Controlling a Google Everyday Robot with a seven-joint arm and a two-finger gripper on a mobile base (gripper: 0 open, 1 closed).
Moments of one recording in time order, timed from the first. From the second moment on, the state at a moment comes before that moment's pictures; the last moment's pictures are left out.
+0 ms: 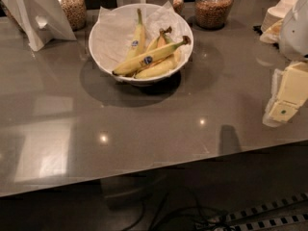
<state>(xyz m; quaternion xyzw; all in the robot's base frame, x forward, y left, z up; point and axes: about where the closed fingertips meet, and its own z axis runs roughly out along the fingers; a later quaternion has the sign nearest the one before) 0.438 -0.216 0.977 -0.60 0.78 -0.04 0.16</state>
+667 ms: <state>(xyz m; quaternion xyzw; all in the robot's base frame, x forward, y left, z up) 0.449 -0.204 0.983 -0.62 0.76 -0.04 0.19</state>
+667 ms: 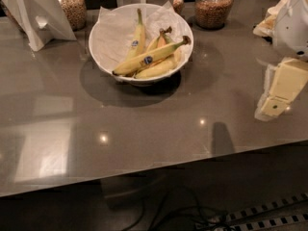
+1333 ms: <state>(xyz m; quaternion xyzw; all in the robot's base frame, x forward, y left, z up) 0.520 -0.143 1.008 -0.64 0.70 -0.05 0.31</state>
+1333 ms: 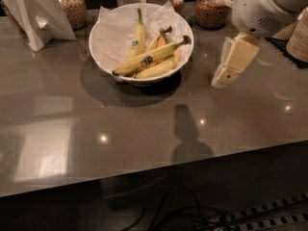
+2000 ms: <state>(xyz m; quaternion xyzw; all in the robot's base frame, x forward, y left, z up) 0.580 -0.073 1.020 -0.67 0.65 0.00 0.36</state>
